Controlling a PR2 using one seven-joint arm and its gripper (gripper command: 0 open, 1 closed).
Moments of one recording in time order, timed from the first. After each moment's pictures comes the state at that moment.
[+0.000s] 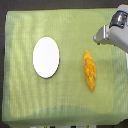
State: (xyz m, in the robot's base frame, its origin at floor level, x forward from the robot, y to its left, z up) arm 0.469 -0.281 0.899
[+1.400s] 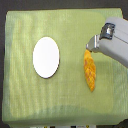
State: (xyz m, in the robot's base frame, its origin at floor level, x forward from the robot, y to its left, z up) arm 0.453 -0.245 0.847
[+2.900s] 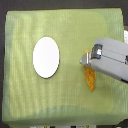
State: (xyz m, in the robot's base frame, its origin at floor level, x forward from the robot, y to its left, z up) arm 0.419 -0.220 0.745
